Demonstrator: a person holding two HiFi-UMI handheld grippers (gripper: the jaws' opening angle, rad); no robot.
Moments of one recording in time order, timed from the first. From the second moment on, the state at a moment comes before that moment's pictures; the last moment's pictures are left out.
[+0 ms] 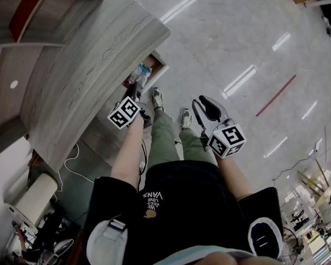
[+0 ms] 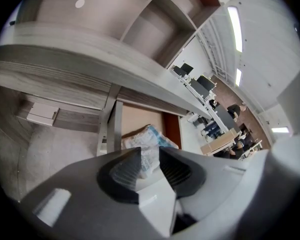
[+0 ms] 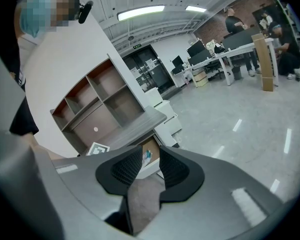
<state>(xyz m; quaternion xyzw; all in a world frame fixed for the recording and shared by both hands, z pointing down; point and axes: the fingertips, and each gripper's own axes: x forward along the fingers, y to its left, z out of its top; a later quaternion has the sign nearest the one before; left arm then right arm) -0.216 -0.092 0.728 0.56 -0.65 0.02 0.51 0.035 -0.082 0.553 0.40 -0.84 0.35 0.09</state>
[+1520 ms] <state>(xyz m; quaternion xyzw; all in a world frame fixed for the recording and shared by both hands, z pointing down) -0.206 -0.062 0.558 0.67 -0.66 -0.05 0.33 0.015 -0.071 0.482 0.33 -0.91 0.25 0.08</state>
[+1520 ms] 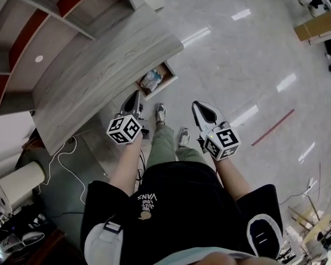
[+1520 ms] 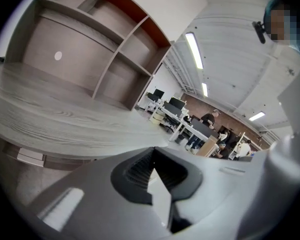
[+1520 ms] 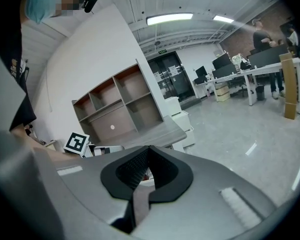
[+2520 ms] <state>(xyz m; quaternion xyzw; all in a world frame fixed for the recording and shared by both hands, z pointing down) -0.159 0.025 0.427 0.74 -0.64 -0.06 0.20 0.024 -0.021 0.420 0.28 -0.93 0.21 0.04</state>
